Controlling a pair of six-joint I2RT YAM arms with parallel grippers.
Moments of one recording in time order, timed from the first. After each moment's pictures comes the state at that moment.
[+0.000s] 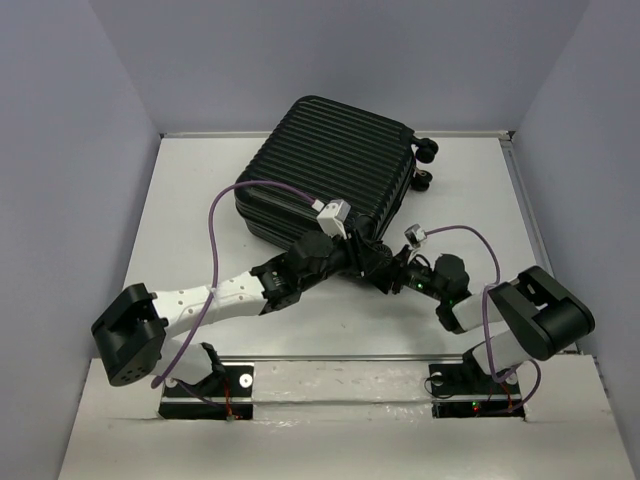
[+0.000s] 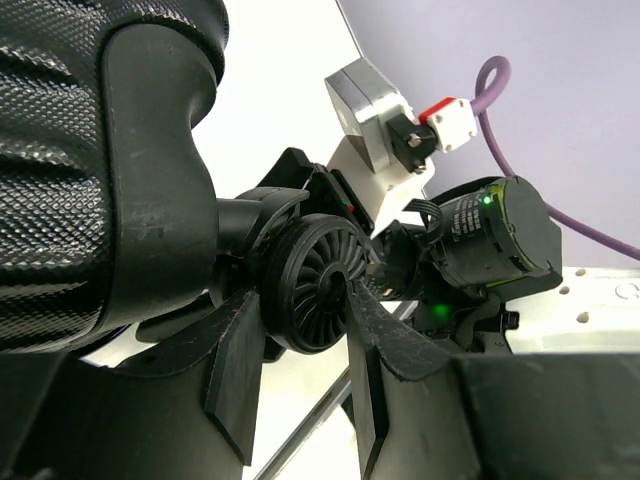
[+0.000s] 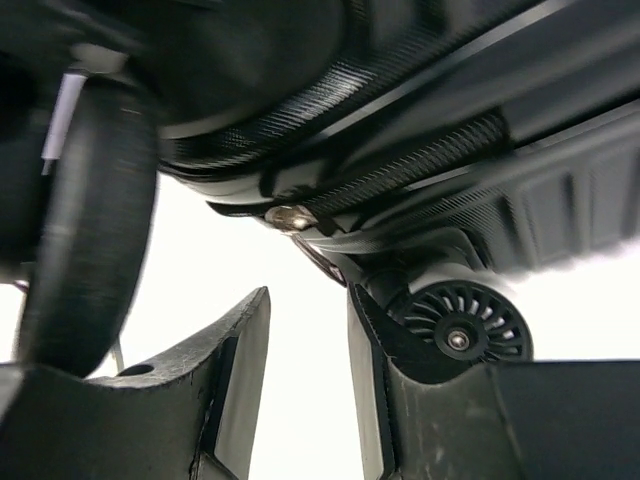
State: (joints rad) left arm -1.04 1.33 0.81 0.29 -0.09 -0.82; right arm 0.46 1.48 0.17 1.25 -0.54 0.48
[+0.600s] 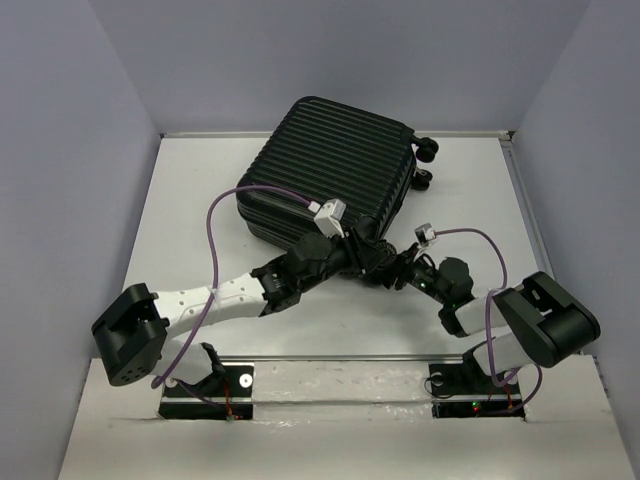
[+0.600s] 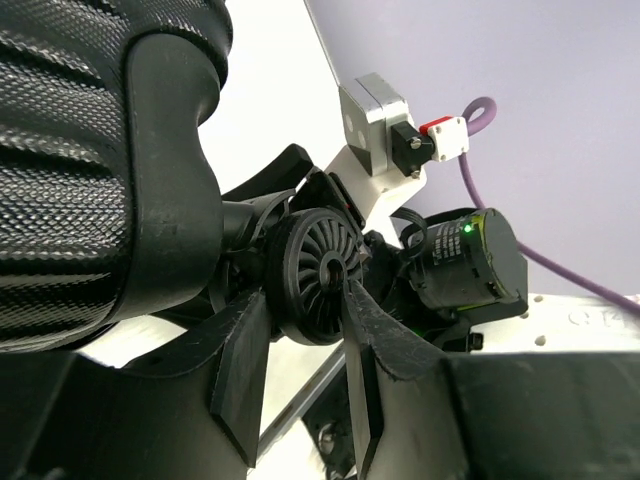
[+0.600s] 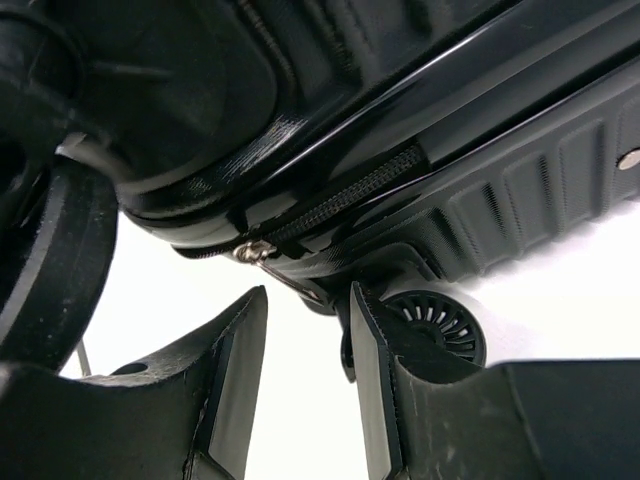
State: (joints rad) left arm -1.04 1.33 0.79 0.35 -0.10 -0.91; right arm 0.46 1.45 0.13 1.27 -0.42 0.51
